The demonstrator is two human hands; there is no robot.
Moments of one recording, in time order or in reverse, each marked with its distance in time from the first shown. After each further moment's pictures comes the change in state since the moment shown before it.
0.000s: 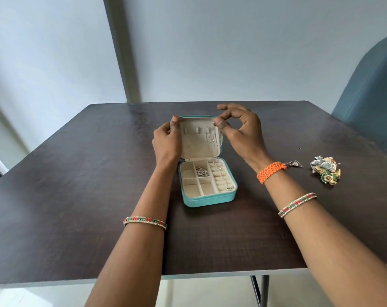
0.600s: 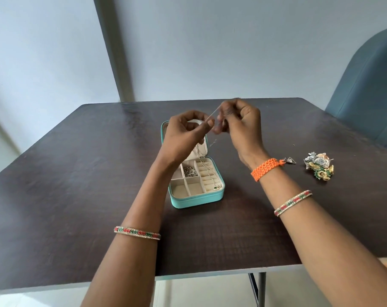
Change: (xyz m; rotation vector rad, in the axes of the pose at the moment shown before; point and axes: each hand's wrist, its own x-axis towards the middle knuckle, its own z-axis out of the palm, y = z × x) left_hand -0.031 0.034 0.003 -0.100 -0.517 0.274; right_hand -0.002 -0.022 -0.003 0.345 0.096 0.130
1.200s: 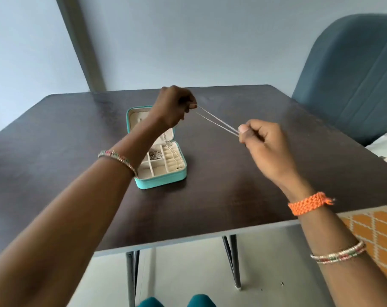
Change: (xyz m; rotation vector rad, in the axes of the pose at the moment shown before) left_hand 0.056 -0.003 0.034 0.634 -0.166 0.161; right_hand -0.083 -0.044 -0.107 -0.637 0.020 0.017
